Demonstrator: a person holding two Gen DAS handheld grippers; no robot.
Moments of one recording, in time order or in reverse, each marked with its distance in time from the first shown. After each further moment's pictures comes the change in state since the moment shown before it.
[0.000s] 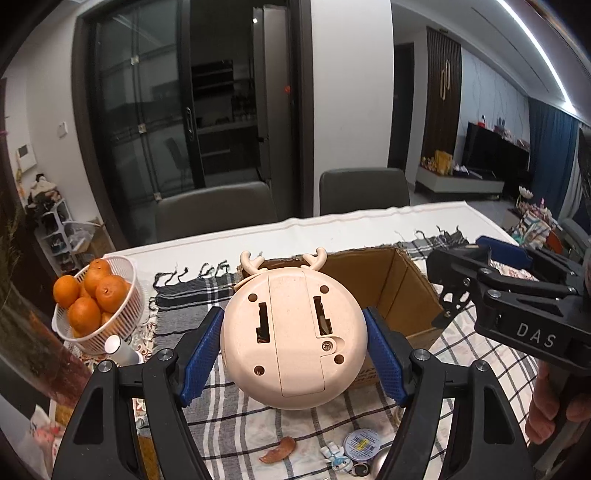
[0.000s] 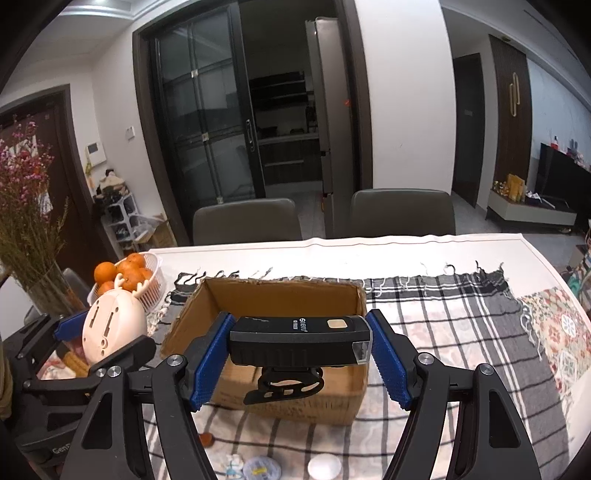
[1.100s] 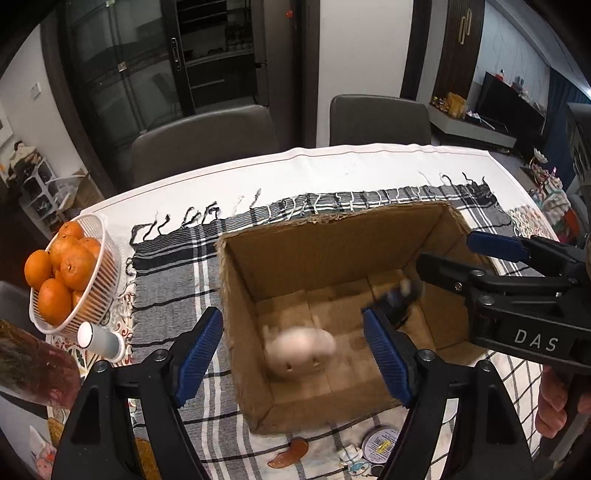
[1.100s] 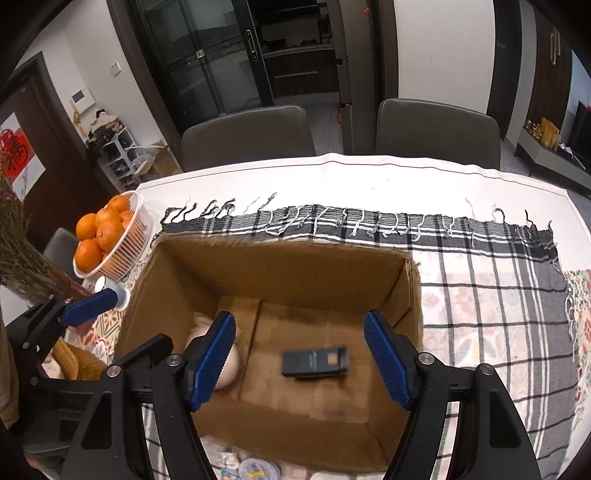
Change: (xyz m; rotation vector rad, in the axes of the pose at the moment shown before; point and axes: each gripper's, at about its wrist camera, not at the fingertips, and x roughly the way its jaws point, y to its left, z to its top) left arm 0.096 0.016 0.015 -0.014 0.290 -0.006; right arm 0.129 -0.011 0.015 0.017 0.374 0.074
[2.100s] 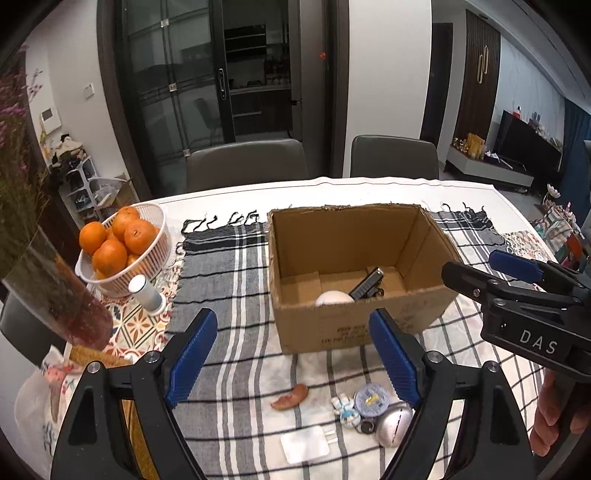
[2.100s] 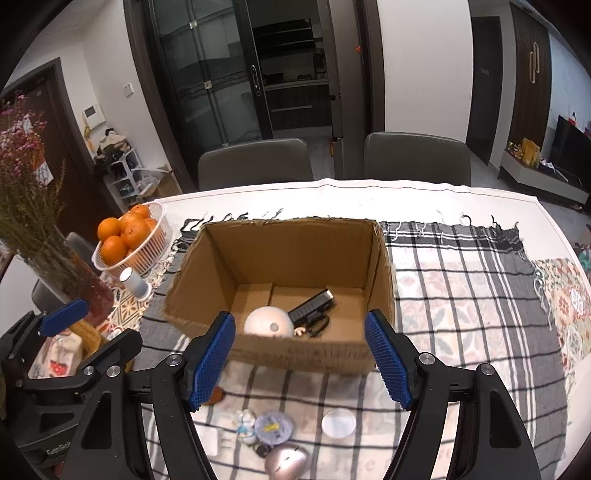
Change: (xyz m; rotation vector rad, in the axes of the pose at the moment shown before) left arm -0.107 -0.009 -0.085 -0.092 -0.163 0.101; right arm -0.093 0.027 -0.074 -0.006 -0.158 -0.036
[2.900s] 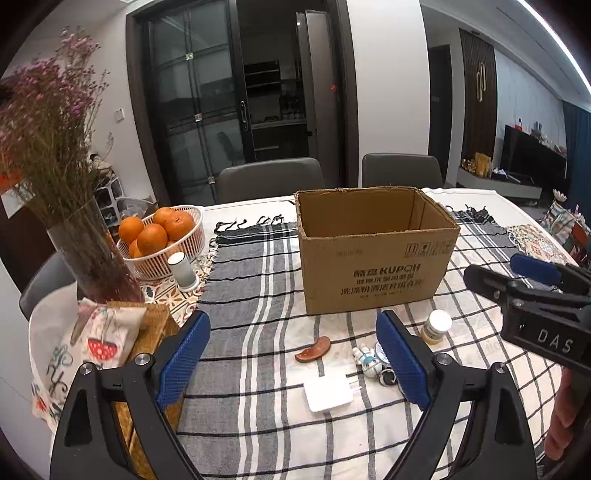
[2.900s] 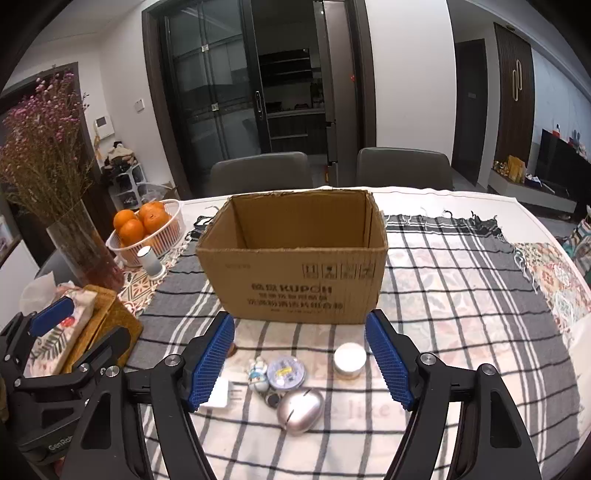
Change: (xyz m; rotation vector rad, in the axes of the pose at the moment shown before) left arm -0.058 0.008 -0.107 0.009 -0.169 0.079; right arm -0.054 0.025 -0.102 -0.011 -0.133 -0.033
